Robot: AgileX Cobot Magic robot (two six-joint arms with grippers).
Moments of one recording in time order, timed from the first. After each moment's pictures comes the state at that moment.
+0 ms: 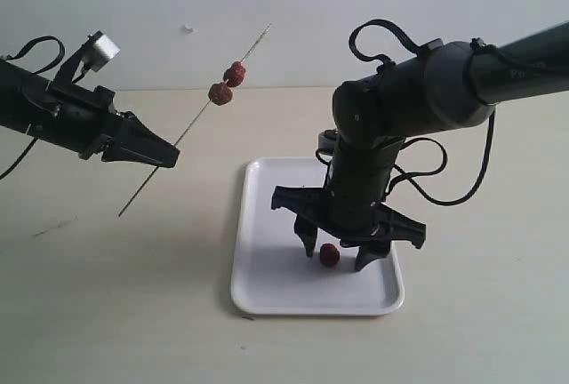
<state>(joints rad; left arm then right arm) -0.07 1.95 -1.22 -1.13 1.08 1.28 0.44 2.07 -1.28 0.06 0.76 0.83</state>
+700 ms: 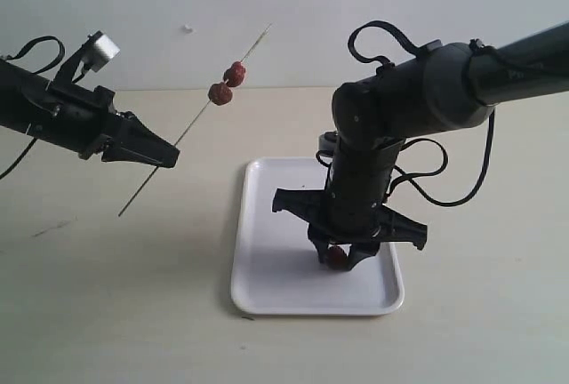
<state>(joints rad) -0.07 1.95 -1.22 -1.13 1.08 1.28 0.44 2.08 -1.28 0.05 0.77 0.83</state>
